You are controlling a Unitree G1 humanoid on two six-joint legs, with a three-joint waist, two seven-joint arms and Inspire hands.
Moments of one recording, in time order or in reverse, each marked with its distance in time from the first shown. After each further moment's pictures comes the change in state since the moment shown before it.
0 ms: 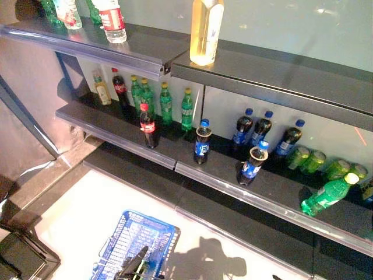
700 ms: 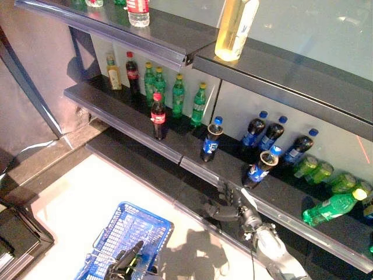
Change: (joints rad) left arm 0.063 0.029 0.013 -0.153 0.049 0.025 0.036; right arm 0.057 -0.165 0.121 -1.083 0.000 0.086 0.200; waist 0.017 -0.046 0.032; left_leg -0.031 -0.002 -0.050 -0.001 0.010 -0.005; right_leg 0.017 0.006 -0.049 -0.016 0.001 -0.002
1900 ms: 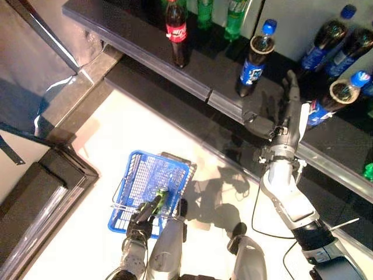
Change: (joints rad) left arm -0.242 -0.030 -0.211 -0.112 -0.201 -0.097 -0.026; right arm -0.534 -0.125 -0.022 -0.107 -0.029 -0.001 -0.664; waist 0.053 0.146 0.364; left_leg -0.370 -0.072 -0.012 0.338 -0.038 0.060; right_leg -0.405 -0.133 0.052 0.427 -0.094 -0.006
